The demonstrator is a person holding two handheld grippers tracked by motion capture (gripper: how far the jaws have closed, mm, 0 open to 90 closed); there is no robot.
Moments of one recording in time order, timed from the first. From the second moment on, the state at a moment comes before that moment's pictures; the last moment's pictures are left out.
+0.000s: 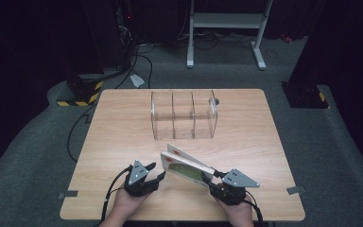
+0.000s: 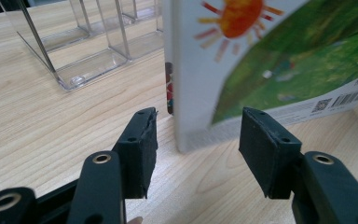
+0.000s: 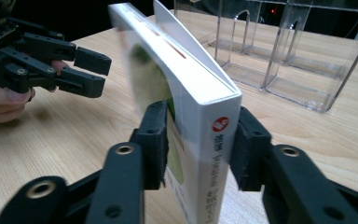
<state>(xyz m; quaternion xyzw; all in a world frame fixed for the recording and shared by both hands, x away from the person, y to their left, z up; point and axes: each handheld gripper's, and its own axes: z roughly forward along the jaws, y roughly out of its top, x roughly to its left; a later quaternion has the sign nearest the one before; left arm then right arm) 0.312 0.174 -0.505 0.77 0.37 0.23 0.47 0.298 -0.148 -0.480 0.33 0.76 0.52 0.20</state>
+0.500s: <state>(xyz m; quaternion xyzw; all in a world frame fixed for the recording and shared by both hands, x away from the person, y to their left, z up) 0.319 0.183 -0.507 0.76 0.40 0.23 0.45 0.293 -0.154 -0.478 0.35 0.75 0.51 0.24</state>
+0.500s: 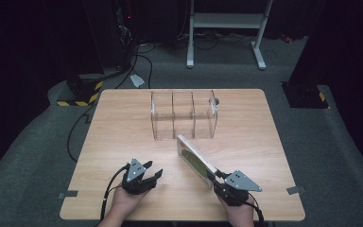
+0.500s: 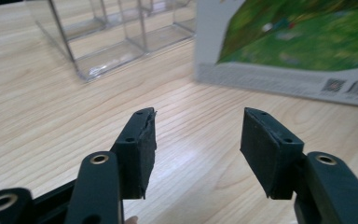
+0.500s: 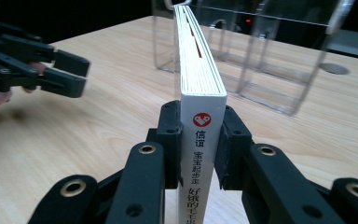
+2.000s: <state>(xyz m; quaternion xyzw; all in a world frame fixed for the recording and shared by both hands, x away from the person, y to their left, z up) 0.342 0.216 -0.525 0.75 0.48 0.25 0.39 0.298 -0.162 -0.473 0.41 0.72 0.48 0.28</state>
